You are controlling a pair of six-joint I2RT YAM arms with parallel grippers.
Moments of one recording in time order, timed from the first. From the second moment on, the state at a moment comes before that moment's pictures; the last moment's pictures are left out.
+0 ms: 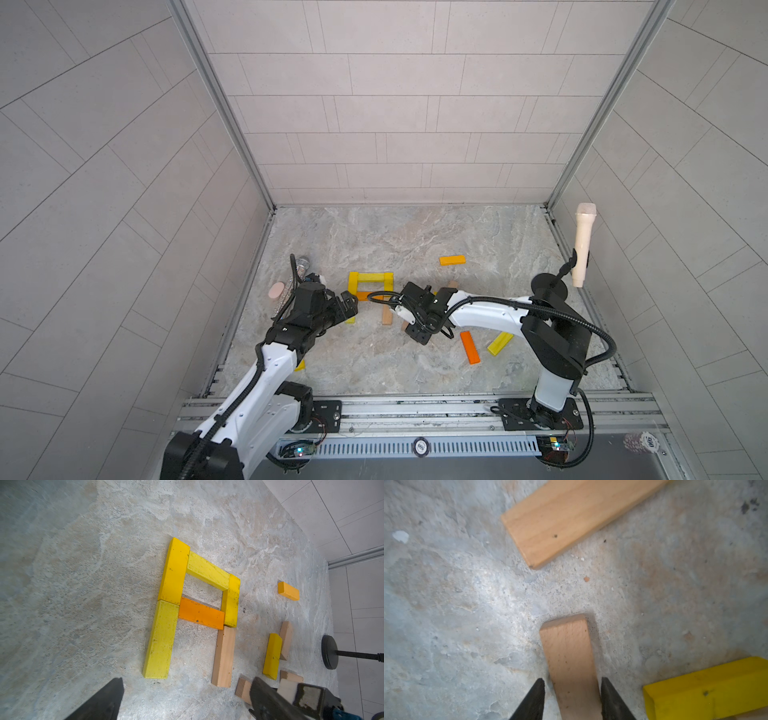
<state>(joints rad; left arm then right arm) -0.22 0.87 0.46 -0.35 0.15 -0.67 0.92 1.81 1.14 -0.60 0.03 -0.06</state>
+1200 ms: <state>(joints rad) 0.22 0.96 0.46 -0.36 0.37 -0.84 1.05 2.16 1.83 -0.96 0.02 -0.36</state>
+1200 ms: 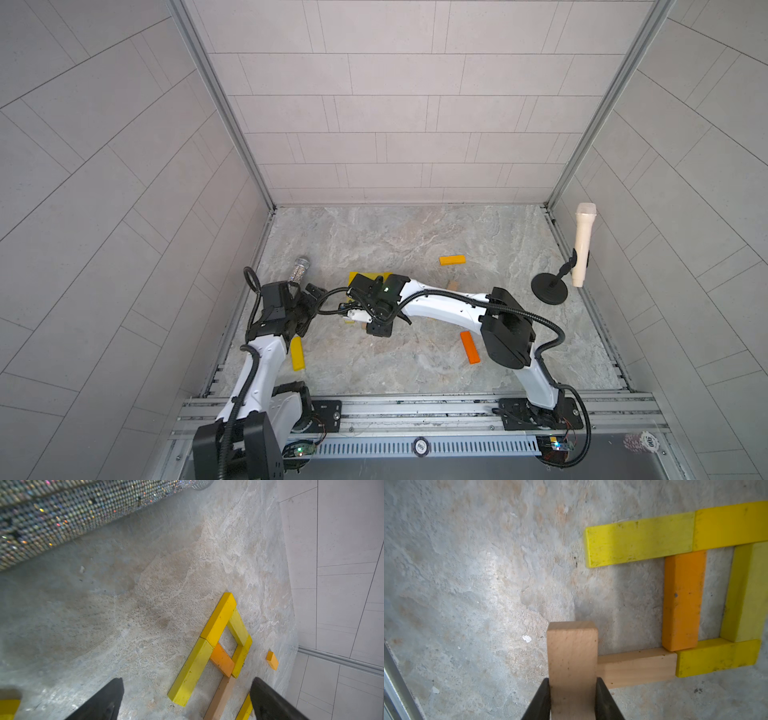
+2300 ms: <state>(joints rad) 0.29 0.92 0.45 -0.40 0.37 -0.84 1.06 2.32 2.02 -1.00 0.07 -0.47</state>
